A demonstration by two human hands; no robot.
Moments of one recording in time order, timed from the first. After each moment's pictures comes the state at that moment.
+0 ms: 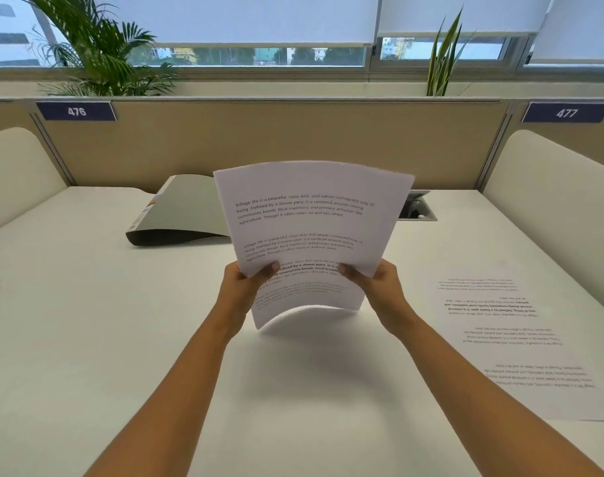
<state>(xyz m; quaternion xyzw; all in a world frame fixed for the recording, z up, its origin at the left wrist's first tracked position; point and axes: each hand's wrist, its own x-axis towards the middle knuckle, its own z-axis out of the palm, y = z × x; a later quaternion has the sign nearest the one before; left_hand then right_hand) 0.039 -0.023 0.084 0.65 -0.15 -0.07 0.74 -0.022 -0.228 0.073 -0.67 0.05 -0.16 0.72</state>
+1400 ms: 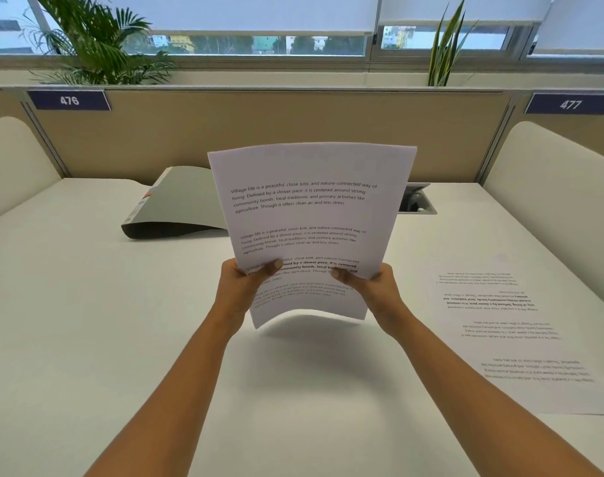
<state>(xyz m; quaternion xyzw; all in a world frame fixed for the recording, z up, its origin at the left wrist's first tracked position) 0.037 -0.027 0.078 0.66 -0.12 -0.04 0.74 -0.024 -0.228 0.061 -0.68 0.05 -0.14 0.72</state>
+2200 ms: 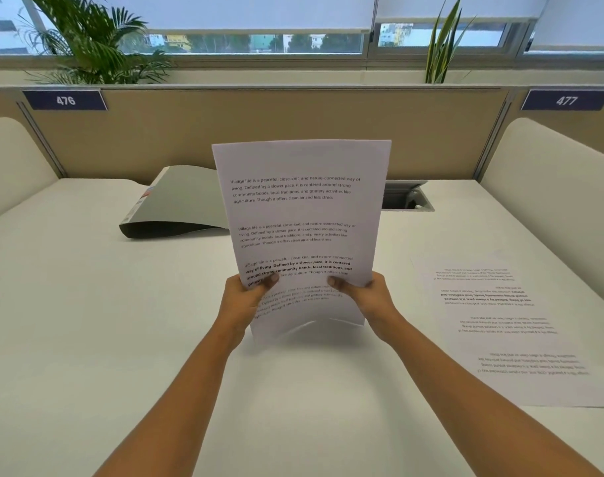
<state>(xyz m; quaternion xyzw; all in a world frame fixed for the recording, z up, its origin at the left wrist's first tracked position) 0.030 -0.028 0.055 0.68 -0.06 -0.09 0.72 -0.025 -0.225 0.044 -0.69 0.11 -0.12 0.71</state>
